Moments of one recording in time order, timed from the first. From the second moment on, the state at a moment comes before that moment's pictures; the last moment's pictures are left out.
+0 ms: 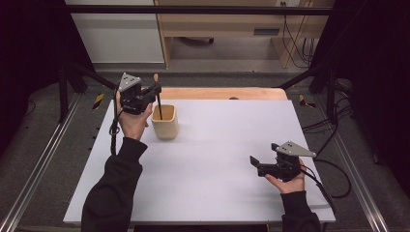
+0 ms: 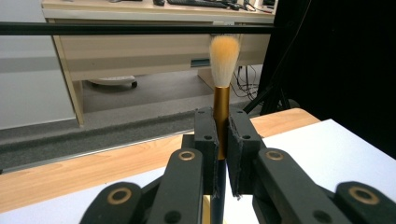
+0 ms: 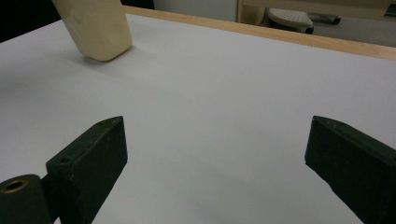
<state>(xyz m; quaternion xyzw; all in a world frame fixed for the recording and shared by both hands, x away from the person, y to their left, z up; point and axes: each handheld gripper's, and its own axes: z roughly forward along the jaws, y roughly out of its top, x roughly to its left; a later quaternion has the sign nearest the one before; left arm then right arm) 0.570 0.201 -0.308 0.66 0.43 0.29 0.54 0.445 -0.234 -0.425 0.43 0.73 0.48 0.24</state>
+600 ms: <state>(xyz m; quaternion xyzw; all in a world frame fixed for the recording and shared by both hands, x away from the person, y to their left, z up) 0.593 0.202 -0.325 0.66 0.44 0.30 0.53 0.445 -0.234 -0.426 0.43 0.73 0.47 0.24</state>
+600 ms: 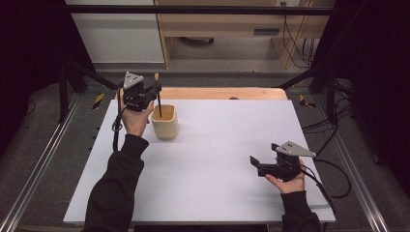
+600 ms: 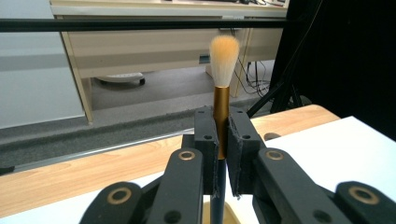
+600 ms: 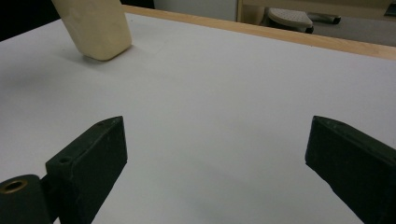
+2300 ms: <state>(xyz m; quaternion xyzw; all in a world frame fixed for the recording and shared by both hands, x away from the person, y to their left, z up) 0.599 0.191 -0.387 0.71 0.45 0.27 0.47 0.446 -0.232 -0.429 0.43 0.73 0.47 0.24</state>
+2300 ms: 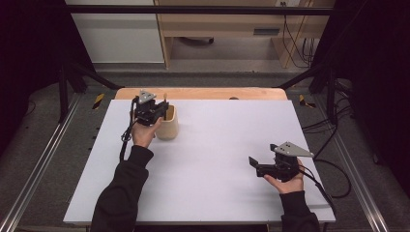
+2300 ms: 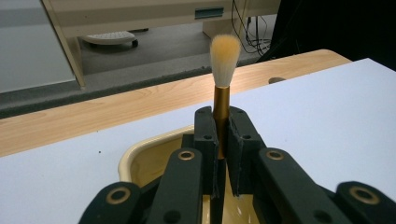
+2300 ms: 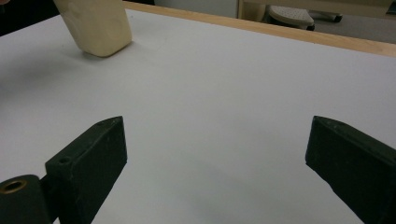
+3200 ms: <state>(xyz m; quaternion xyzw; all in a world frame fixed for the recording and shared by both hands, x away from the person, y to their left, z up) 0.561 0.199 -0.383 0.72 0.43 0.24 0.49 0.444 -0.234 -0.426 0.43 0.73 0.48 0.24</state>
